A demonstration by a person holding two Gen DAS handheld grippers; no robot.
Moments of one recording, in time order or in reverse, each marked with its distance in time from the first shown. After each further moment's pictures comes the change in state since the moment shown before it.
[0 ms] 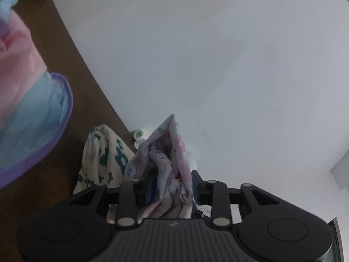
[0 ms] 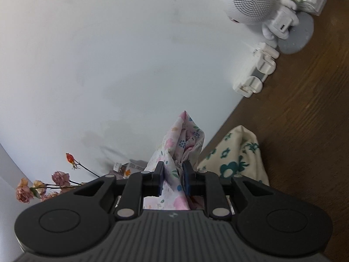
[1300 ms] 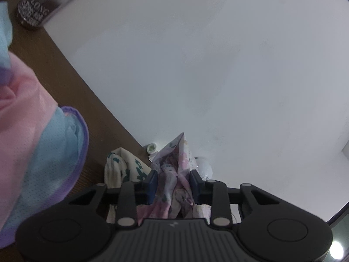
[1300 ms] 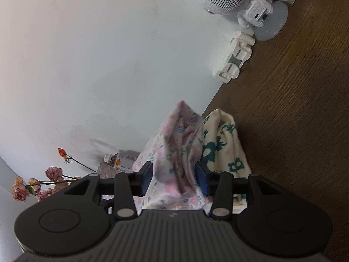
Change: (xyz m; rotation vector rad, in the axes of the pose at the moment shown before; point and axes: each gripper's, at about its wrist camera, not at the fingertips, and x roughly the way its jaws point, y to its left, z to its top) left arm -0.013 0.004 -0.004 0.149 -0.029 0.063; right arm -0.022 -0.010 -0.011 0.042 0.049 -0.043
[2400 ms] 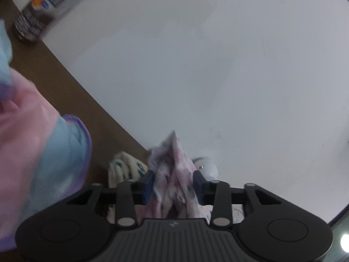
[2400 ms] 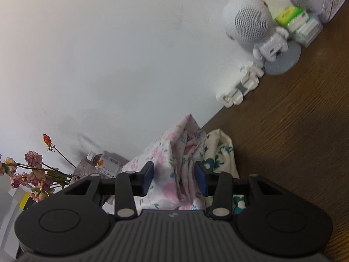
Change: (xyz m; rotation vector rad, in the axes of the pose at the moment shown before) left arm -0.004 -0.011 -0.032 0.056 -0.003 0.038; right arm 0.006 0.026 -0.013 -0.204 -0.087 -0.108
